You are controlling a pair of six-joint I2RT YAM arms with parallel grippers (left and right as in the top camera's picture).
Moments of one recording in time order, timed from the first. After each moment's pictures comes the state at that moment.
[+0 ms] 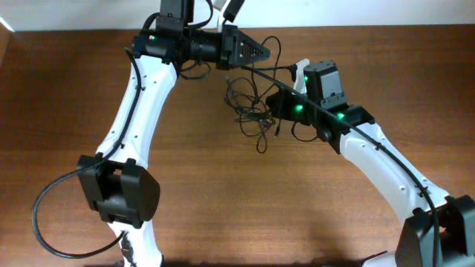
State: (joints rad) left arm -0.22 2.02 2.03 -0.73 1.29 -0.41; right arm 0.35 1.63 1.19 -0.30 -0.36 0.59
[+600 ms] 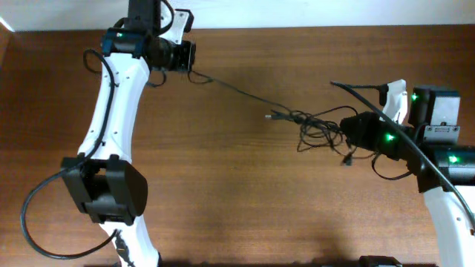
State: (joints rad) left arm -0.08 2.02 2.03 -1.01 0.33 0.11; right arm -0.05 1.17 1.20 -0.92 -0.48 0.35
